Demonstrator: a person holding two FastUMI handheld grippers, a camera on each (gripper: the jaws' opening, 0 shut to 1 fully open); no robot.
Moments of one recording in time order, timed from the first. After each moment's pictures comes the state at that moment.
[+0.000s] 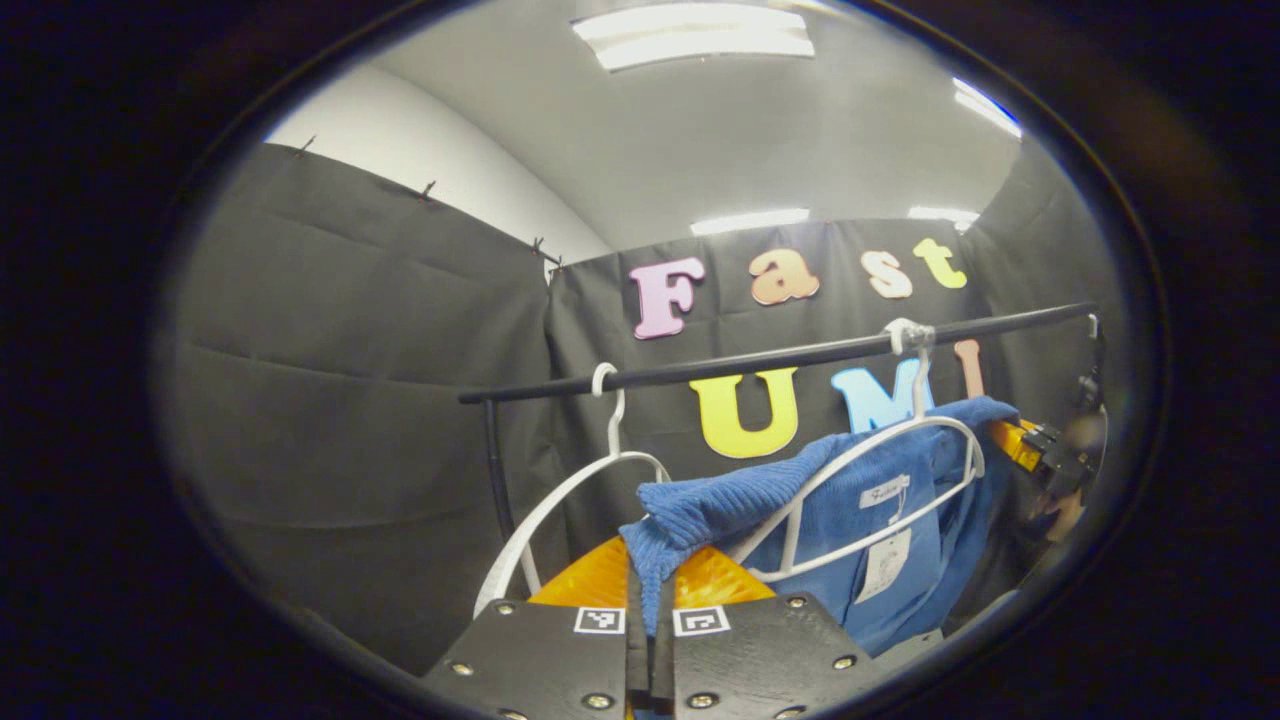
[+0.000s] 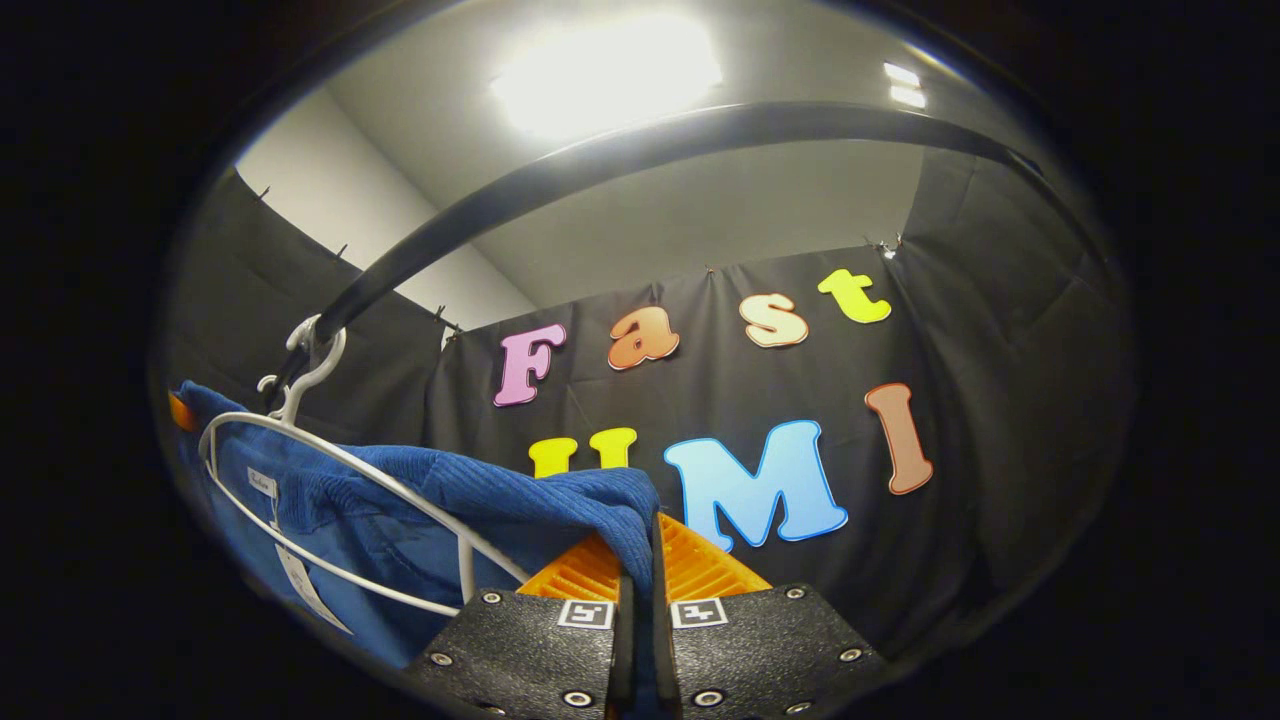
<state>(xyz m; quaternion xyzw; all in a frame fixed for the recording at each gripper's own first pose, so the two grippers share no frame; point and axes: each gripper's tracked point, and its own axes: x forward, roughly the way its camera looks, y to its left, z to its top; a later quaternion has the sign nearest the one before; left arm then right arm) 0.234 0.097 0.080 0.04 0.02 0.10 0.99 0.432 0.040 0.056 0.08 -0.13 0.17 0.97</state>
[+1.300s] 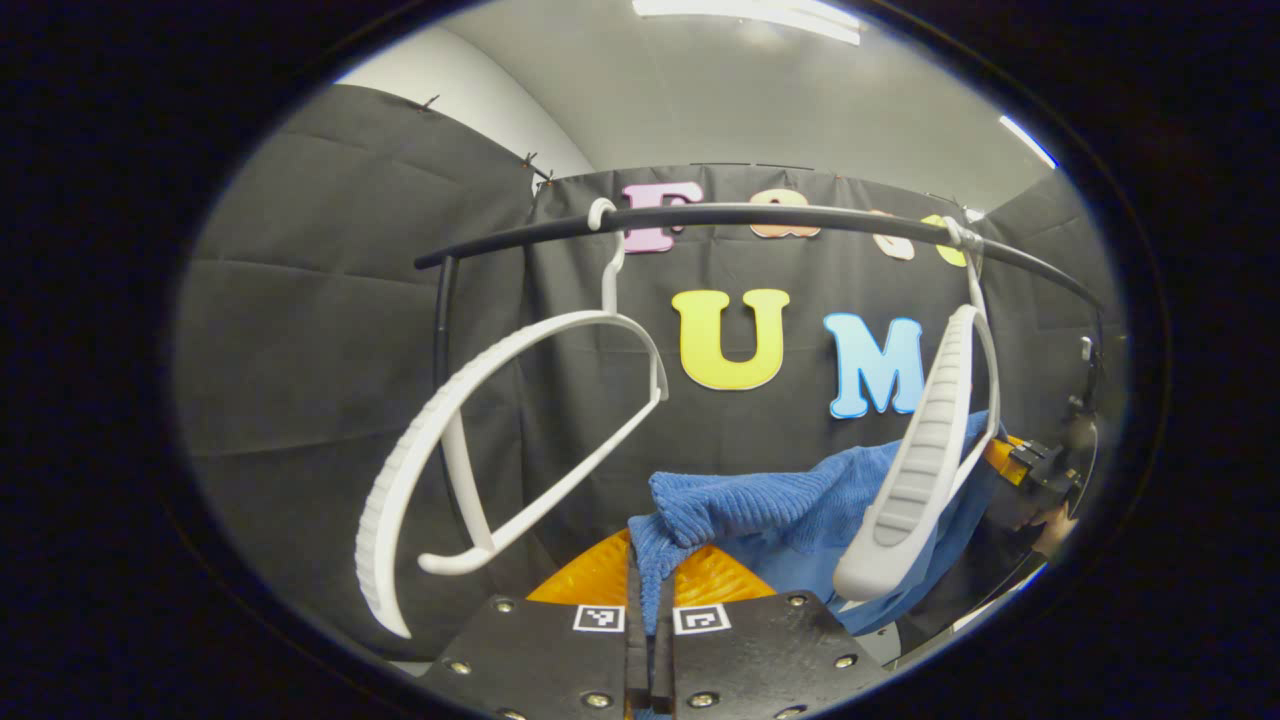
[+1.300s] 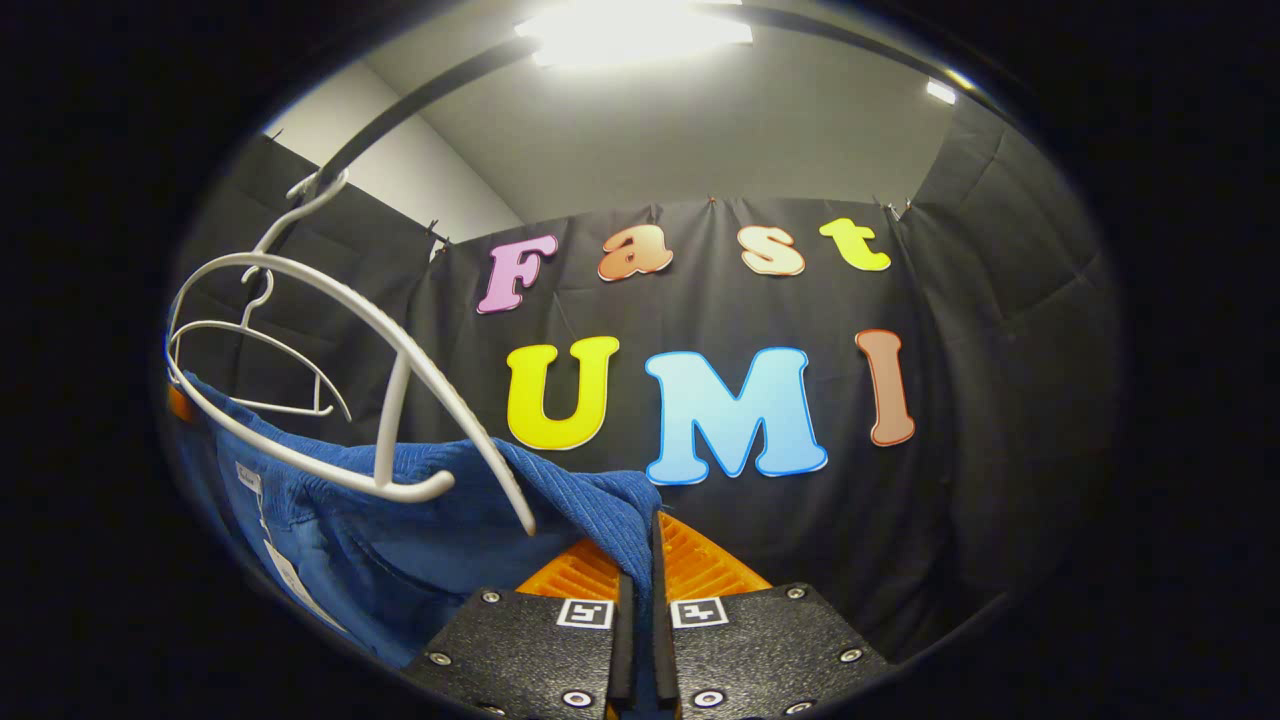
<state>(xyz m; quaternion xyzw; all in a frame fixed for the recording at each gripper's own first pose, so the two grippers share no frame) 0.280 0.107 -0.031 -0.02 0.11 0.06 0.99 0.465 0.045 -0.050 0.03 -0.01 0.16 0.99</state>
